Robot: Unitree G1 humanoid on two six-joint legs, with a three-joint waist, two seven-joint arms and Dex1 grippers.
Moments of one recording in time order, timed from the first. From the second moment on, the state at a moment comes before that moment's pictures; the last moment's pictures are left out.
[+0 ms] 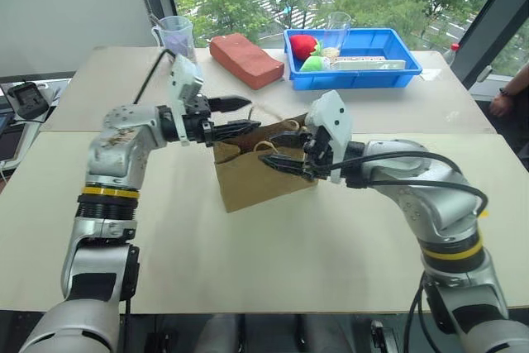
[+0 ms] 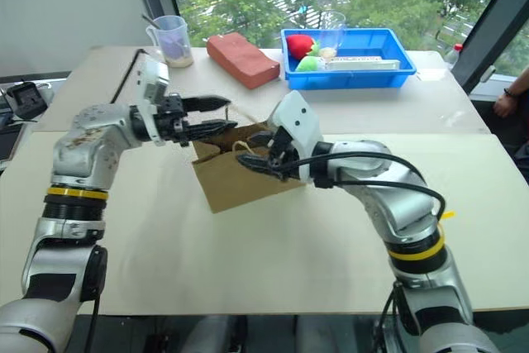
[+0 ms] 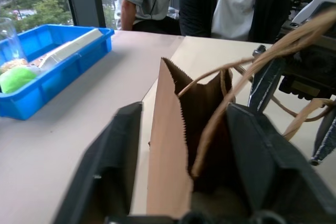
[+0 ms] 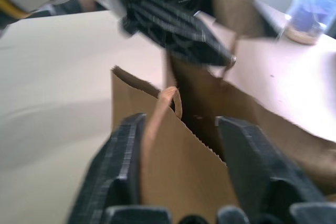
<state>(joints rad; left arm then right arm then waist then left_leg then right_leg) -0.84 0.59 0.06 0.18 -0.45 0.45 -1.19 -0.69 -0.56 0.14 -0.44 0.53 0.85 0.77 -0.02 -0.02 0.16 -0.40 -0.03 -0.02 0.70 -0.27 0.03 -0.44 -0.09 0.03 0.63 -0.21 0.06</state>
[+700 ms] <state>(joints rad) -0.43 0.72 0.12 -0.04 -0.48 0.35 -1.22 -1.04 -0.77 0.05 -0.33 0.79 1.04 1.02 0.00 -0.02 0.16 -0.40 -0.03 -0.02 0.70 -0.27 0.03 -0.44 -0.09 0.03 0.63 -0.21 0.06</state>
